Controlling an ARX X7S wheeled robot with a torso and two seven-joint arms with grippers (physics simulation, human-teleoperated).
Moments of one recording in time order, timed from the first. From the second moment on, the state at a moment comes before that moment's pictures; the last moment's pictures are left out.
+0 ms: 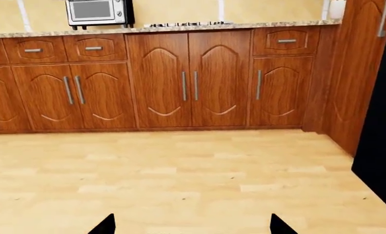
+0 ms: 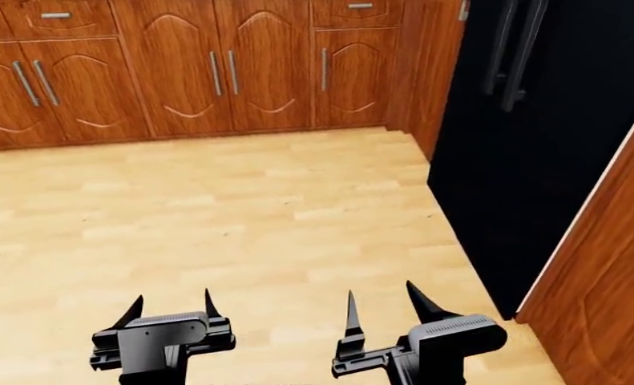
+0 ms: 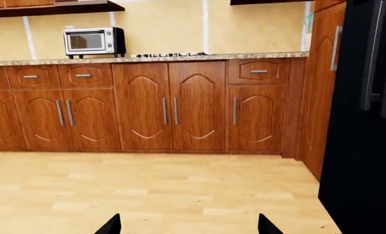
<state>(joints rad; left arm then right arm) -0.04 -0.20 0.15 -0.08 -0.18 0.02 -0.29 -0.01 0.21 -0.35 -0.15 0.22 0.00 0.15</state>
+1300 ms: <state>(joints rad) -0.04 -0.21 0.18 -0.11 -0.19 0.04 -0.31 -0.01 0.23 -0.38 -0.09 0.24 -0.05 0.18</state>
